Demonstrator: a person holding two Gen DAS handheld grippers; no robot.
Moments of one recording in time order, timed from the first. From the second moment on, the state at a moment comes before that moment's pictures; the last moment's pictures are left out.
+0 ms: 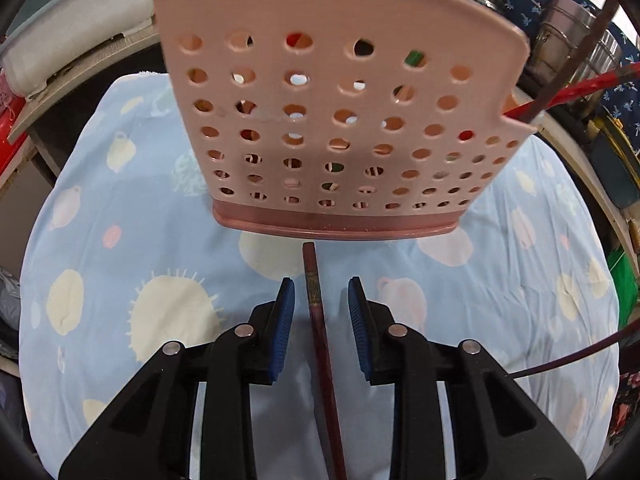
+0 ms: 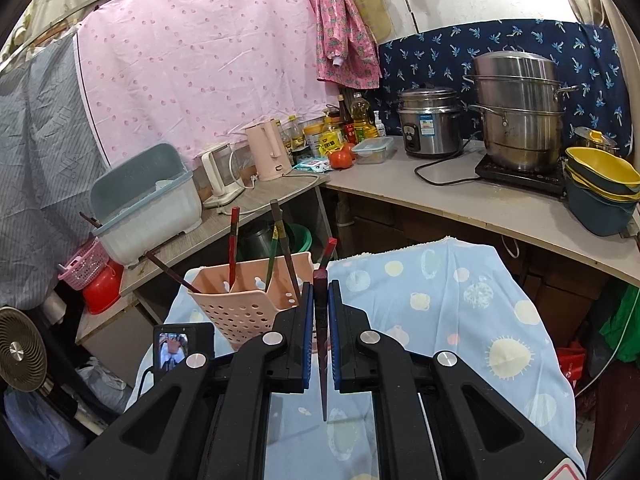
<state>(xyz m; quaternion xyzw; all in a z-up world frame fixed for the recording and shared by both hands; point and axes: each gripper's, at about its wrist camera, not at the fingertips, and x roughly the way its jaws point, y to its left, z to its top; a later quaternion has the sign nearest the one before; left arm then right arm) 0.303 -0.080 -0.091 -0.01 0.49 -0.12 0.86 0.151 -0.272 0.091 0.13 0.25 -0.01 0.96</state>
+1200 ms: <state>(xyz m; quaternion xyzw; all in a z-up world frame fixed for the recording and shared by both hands) 0.211 -0.038 0.160 -0.03 0.29 -0.18 0.94 0.171 -0.231 0.156 0.10 0.26 0.05 0.96</state>
